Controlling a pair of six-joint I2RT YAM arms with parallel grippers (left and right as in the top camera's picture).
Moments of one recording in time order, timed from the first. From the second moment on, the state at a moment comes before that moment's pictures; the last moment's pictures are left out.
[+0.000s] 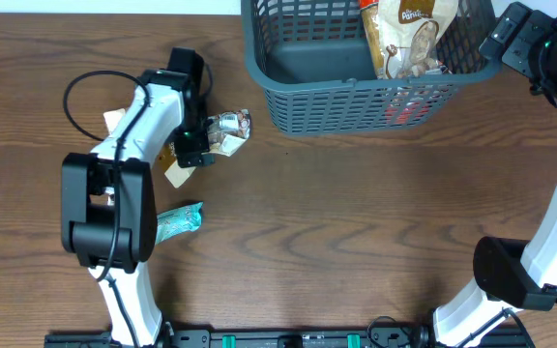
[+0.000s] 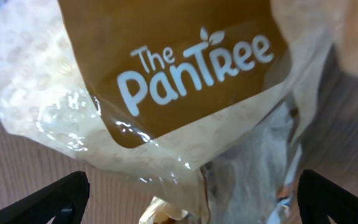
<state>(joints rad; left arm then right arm) -0.17 2.07 1.54 -0.93 0.04 -1.88 -0.08 1.86 2.64 -1.69 0.14 0.46</state>
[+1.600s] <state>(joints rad) -0.19 1.76 1.59 -0.90 0.08 -1.25 -0.08 1.86 2.64 -1.69 0.13 0.46</state>
